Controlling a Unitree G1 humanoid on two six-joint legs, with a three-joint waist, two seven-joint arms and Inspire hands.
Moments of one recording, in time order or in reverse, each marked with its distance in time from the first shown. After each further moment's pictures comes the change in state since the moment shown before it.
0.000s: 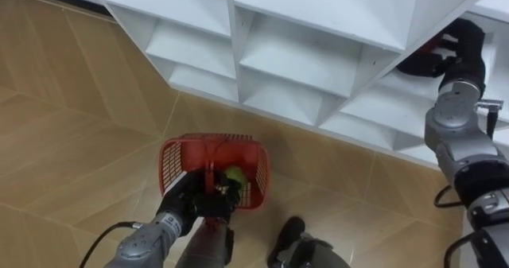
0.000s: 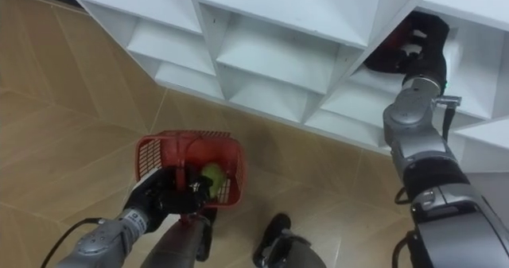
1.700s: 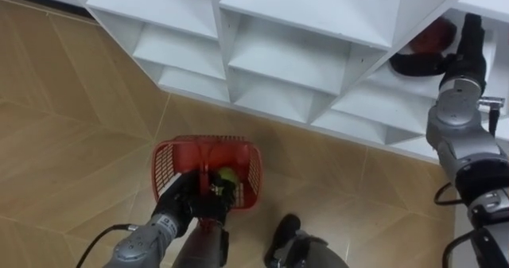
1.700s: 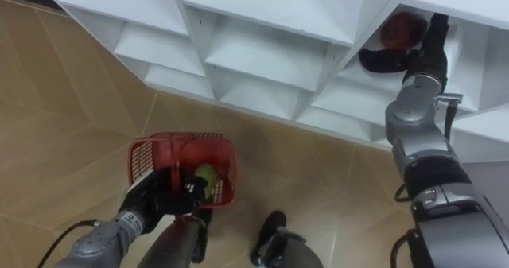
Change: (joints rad) left arm -0.003 0.002 0.013 0.030 0.002 -0.019 0.002; right arm -0.012 0.001 -0.032 -0.007 -0.004 -0.003 0.030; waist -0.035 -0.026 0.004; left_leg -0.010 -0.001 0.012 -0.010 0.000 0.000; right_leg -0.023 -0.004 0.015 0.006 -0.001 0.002
